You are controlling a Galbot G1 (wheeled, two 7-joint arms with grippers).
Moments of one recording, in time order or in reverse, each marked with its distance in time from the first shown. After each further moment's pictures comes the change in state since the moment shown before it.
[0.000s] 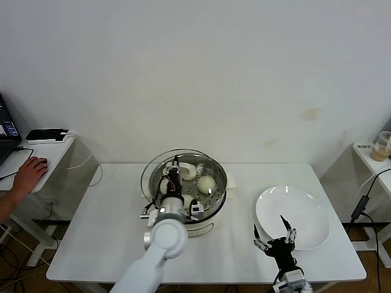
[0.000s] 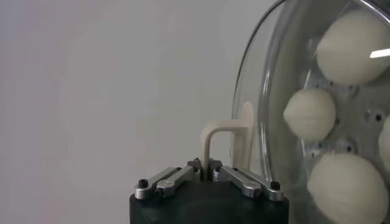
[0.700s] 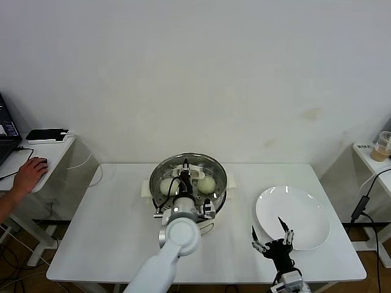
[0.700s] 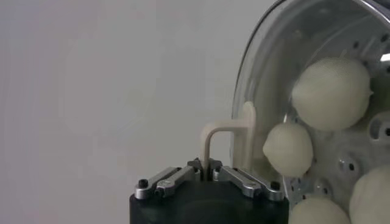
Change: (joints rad) left arm -0.021 -0.079 0.016 0.097 0.054 -0.002 0.002; right arm -0.004 0.000 -0.010 -0.007 -0.017 0.005 -0.004
